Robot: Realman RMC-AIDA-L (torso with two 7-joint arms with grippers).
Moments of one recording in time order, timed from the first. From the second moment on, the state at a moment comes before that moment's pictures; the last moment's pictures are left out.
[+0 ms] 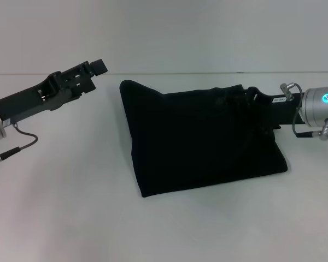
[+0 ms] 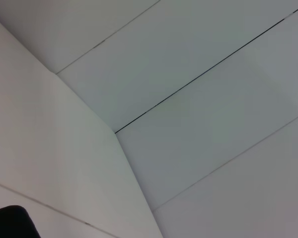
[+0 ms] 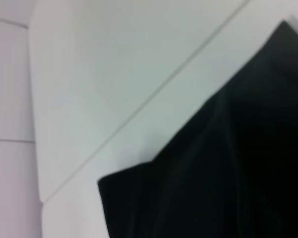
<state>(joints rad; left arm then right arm) -0.50 -2.07 0.63 0.70 1.70 1.43 -2.16 0.88 1.98 -0.71 -0.35 -2.17 -1.06 2.81</state>
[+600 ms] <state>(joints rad) -0.50 -2.07 0.62 0.69 1.70 1.42 -2.16 0.90 2.00 -0.74 -0.42 -2.14 -1.05 2.73</state>
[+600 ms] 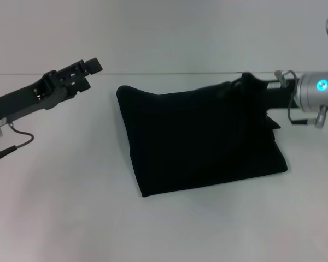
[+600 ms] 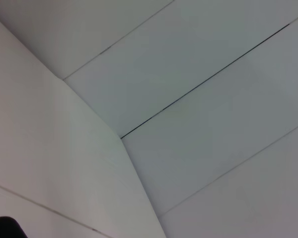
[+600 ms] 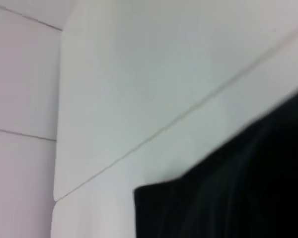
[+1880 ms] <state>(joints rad) -0.51 -2.05 0.58 0.69 1.70 1.41 -2.17 0.99 2.06 -1.01 -0.86 -2.60 -1.13 2.84</state>
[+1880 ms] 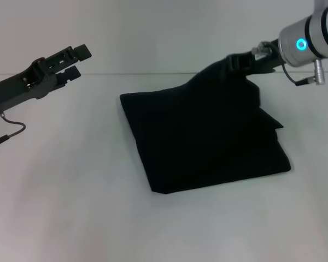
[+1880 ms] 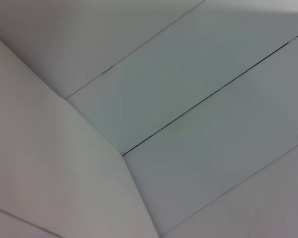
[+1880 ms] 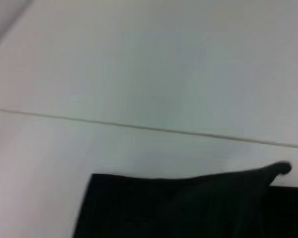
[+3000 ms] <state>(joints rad) -0.52 -2.07 0.58 0.67 1.70 1.39 -2.16 0.98 2.06 -1.01 -0.62 -2.83 -1.05 2.88</state>
